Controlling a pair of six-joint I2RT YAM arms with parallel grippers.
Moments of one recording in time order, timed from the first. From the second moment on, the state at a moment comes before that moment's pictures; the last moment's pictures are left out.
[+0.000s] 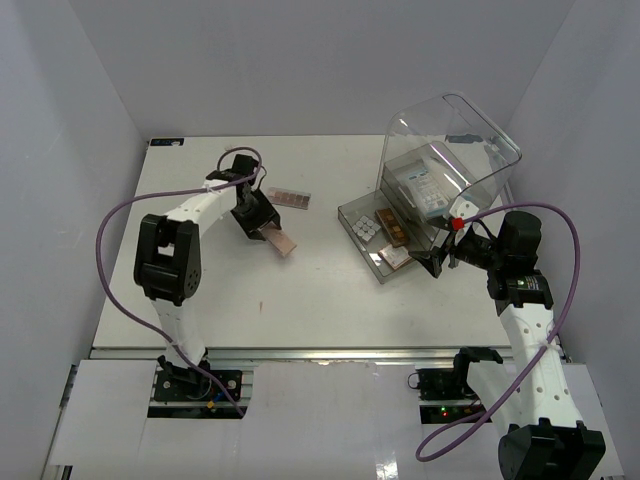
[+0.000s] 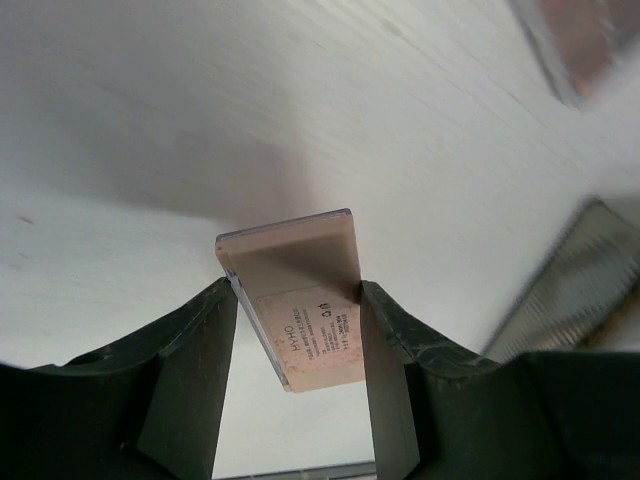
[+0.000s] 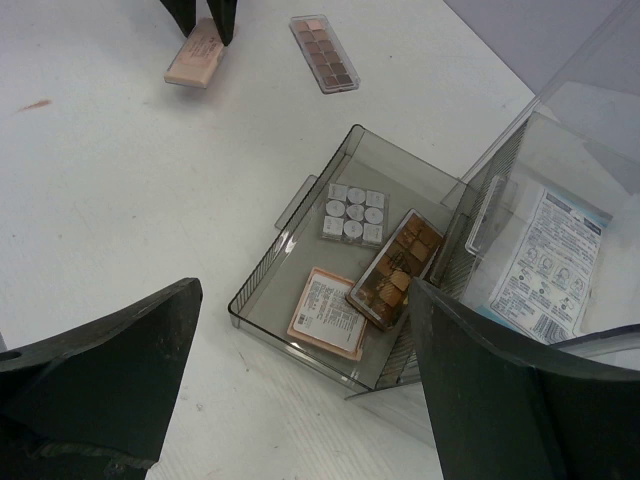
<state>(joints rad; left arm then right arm) -0.24 1.96 1.48 -0.77 0.10 -0.84 -0.03 0.78 0.72 -0.32 -0.96 -0.53</state>
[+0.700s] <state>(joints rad) -0.70 2.20 1.96 -0.56 0.25 -0.93 -0.03 0.79 0.72 -0.31 -0.91 -0.54</state>
